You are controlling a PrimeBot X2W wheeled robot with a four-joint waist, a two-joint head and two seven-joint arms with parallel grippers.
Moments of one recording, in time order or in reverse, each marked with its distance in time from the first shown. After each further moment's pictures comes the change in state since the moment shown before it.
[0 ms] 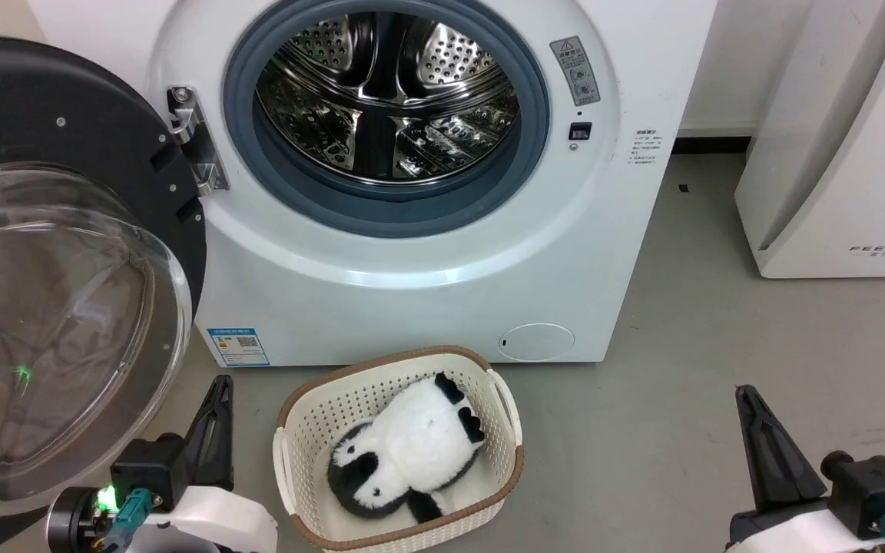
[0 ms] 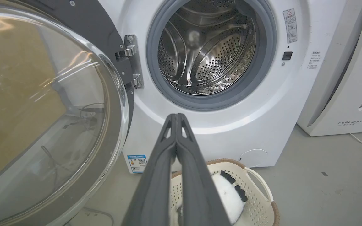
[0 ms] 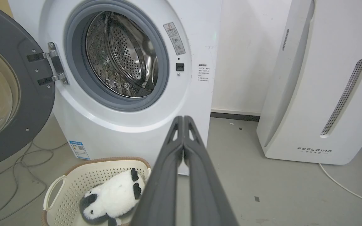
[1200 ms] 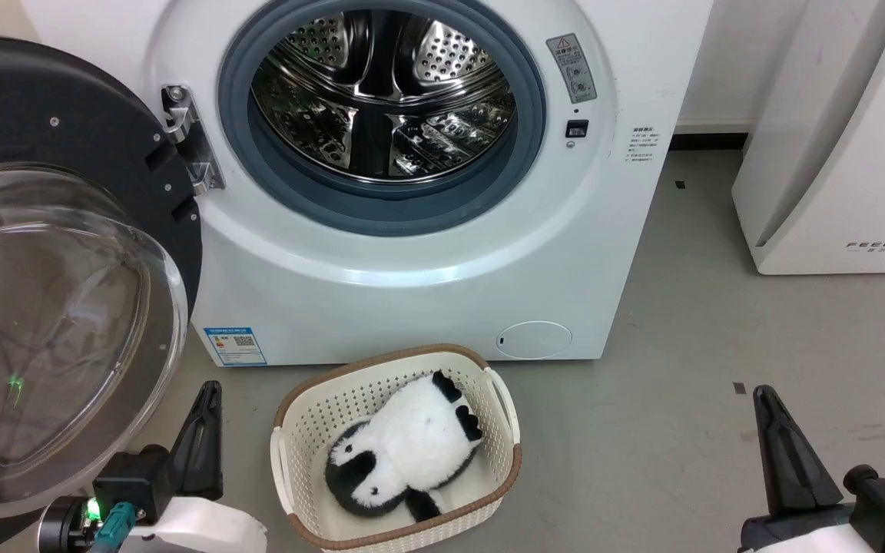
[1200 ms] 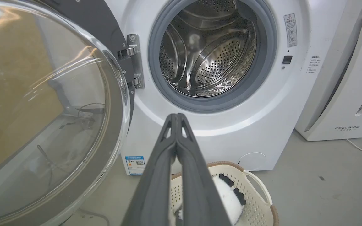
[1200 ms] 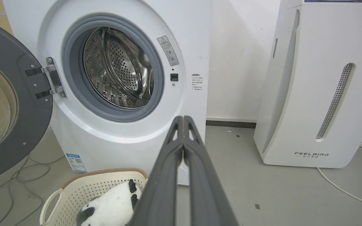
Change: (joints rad) left arm 0.000 0.005 0.027 0.048 -0.024 -0.034 -0.072; right arm 0.021 0.000 -0.016 -0.012 0.026 0.000 -0.072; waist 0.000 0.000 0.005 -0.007
